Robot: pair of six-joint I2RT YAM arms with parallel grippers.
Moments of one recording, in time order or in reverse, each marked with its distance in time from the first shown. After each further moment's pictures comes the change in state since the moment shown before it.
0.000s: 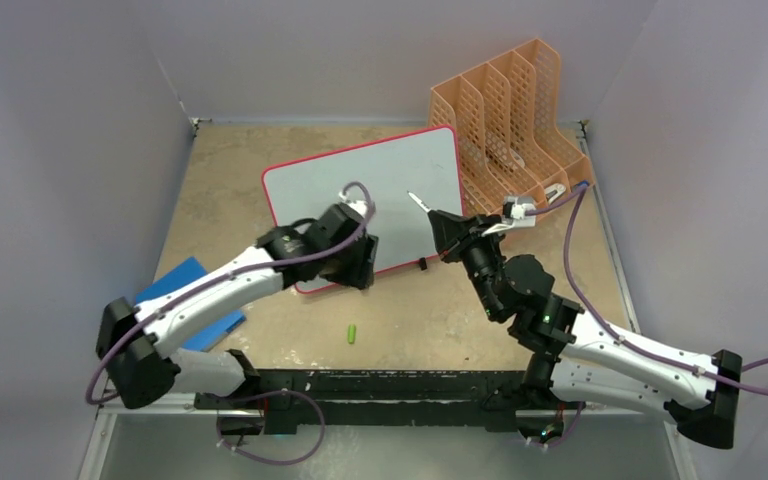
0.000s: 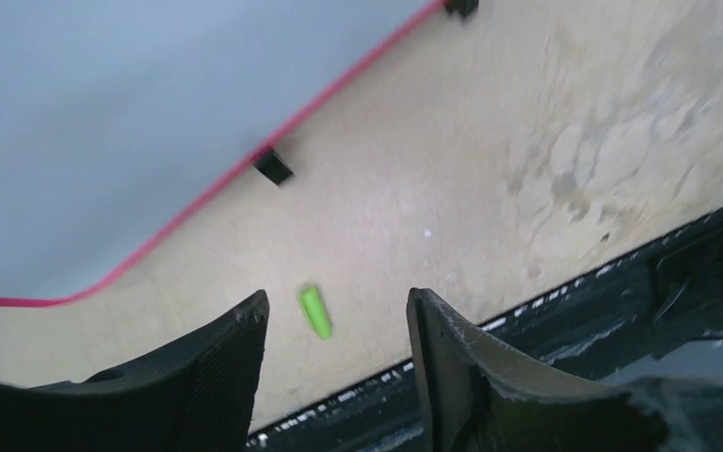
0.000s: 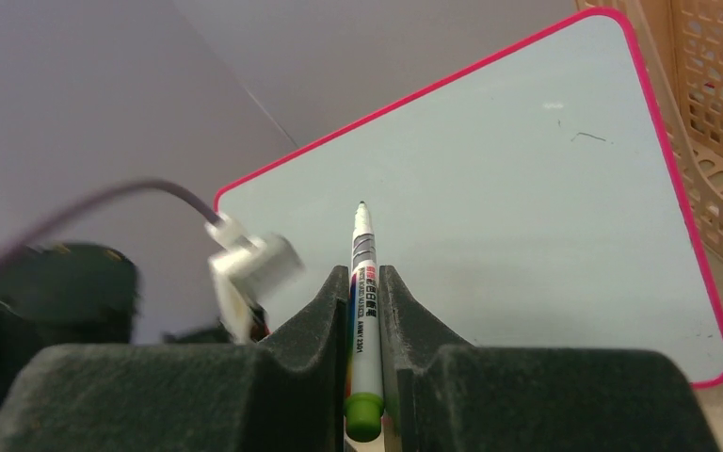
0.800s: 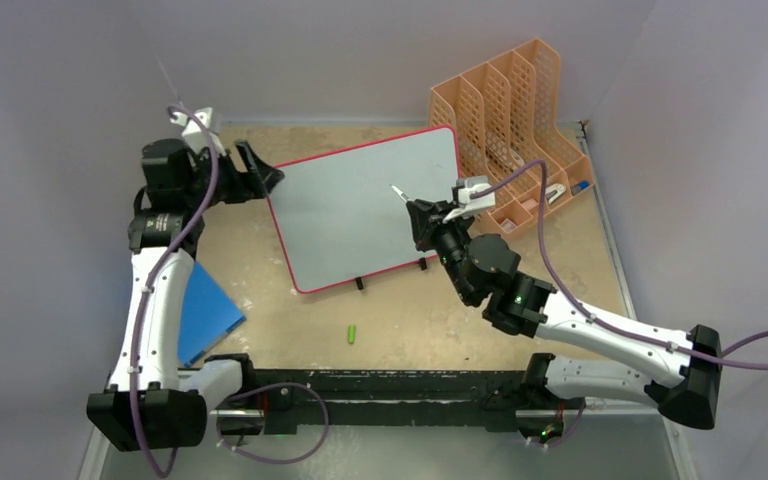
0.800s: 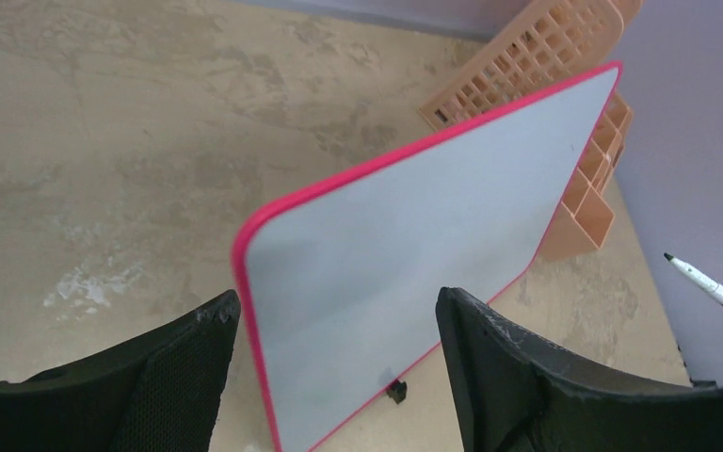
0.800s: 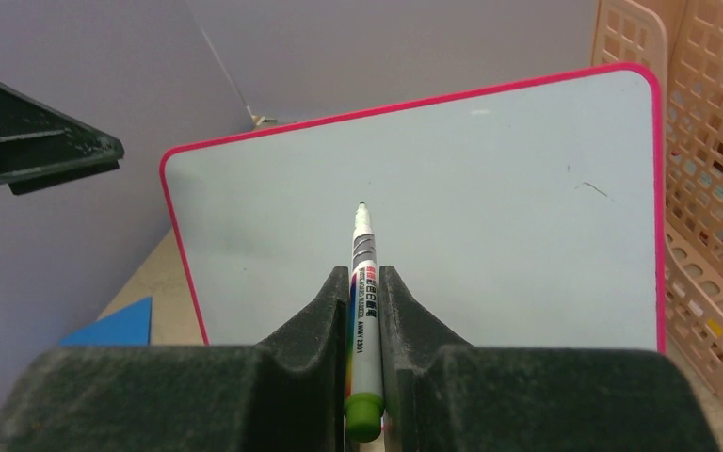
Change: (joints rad) left arm 0.912 -0.252 0.124 0.246 0.517 0.269; right arm 0.000 0.196 0.140 -0.012 -0.032 -0.230
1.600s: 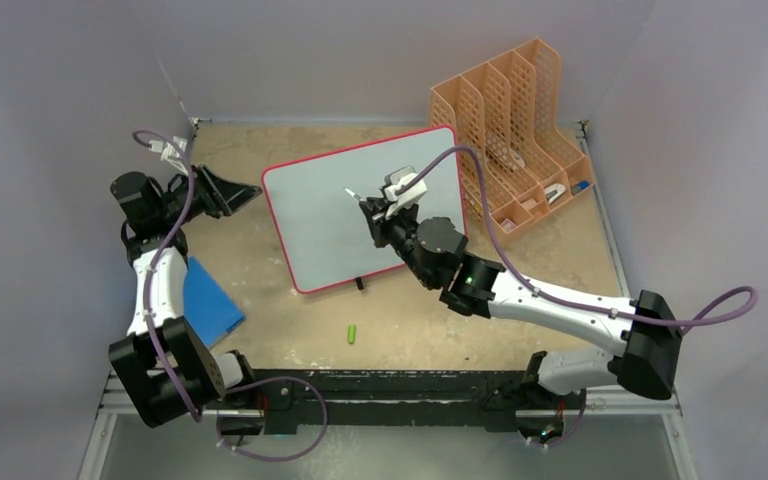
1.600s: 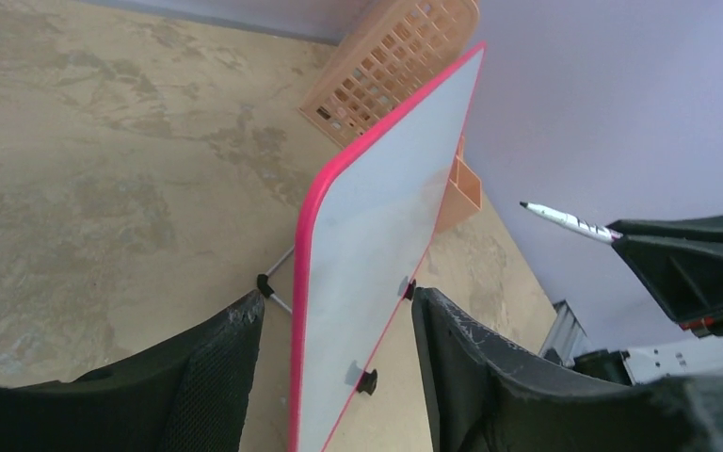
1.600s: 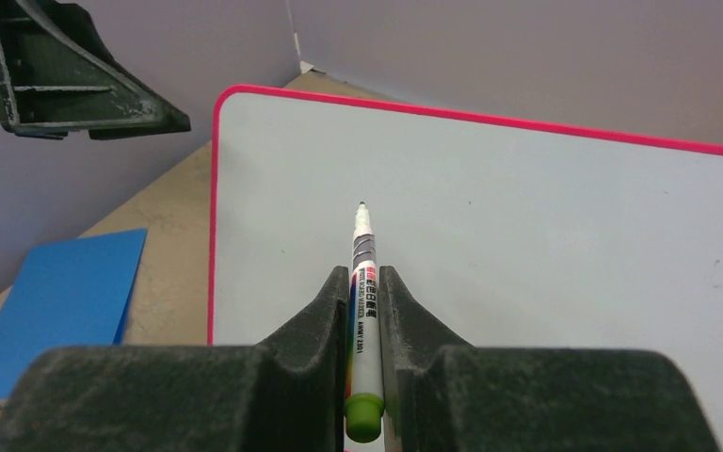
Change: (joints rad) left arm 0.426 0.118 -0.366 0.689 0.747 -0.222; right arm 0.000 0.287 0.144 0.093 -0.207 -0.195
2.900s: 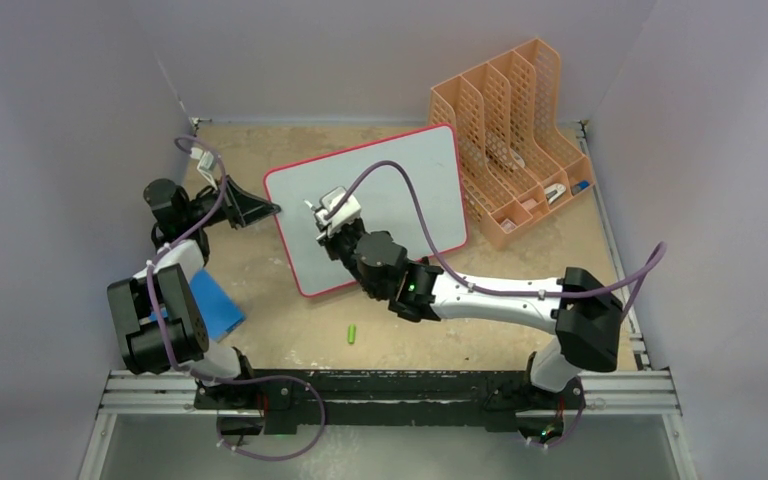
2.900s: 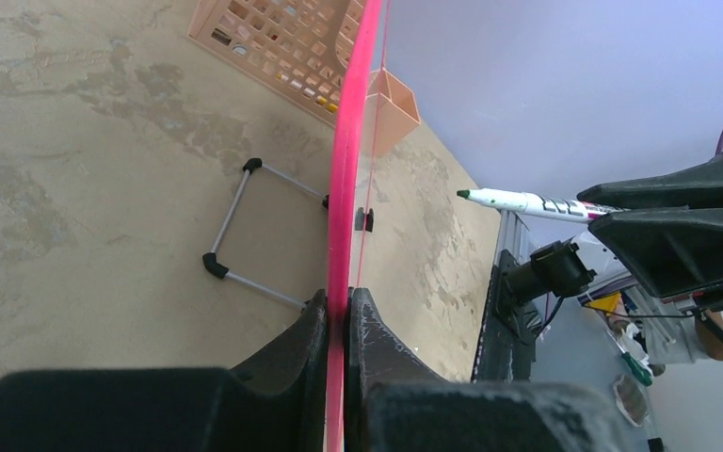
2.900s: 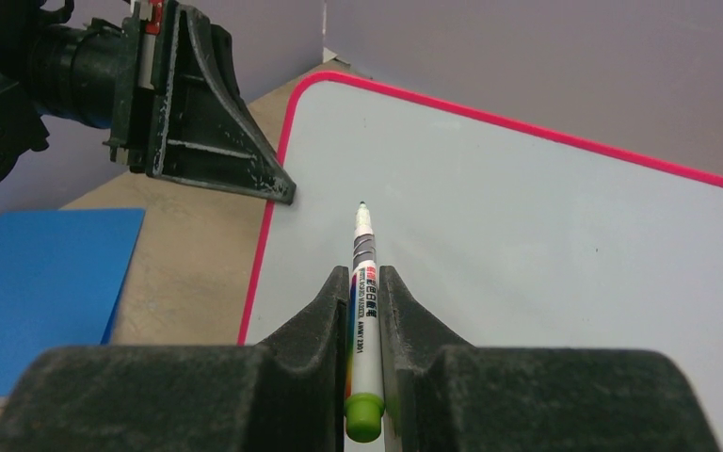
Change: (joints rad) left arm -0.093 0.274 -0.124 0.570 0.270 -0.177; right arm 0.125 0.300 0.146 0.155 0.082 -0.159
